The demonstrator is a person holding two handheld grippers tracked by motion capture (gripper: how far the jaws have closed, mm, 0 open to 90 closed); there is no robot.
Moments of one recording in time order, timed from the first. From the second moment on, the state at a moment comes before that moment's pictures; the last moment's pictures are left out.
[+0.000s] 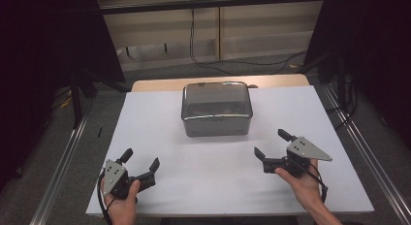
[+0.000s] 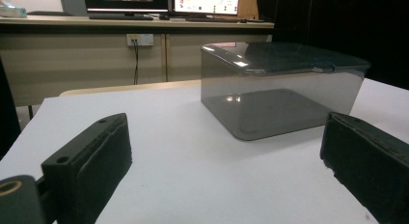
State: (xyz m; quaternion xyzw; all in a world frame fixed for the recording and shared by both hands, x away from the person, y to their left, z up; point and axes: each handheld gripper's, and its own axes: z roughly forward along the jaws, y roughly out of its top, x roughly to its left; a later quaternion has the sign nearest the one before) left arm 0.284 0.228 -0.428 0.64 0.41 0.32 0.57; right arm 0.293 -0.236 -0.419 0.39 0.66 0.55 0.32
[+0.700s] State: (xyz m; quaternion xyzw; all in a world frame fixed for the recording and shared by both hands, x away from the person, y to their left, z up) left arm 0.285 0.227 -0.428 0.64 0.41 0.32 0.57; right arm 0.334 -0.200 -0.402 0.35 0.69 0.55 0.33
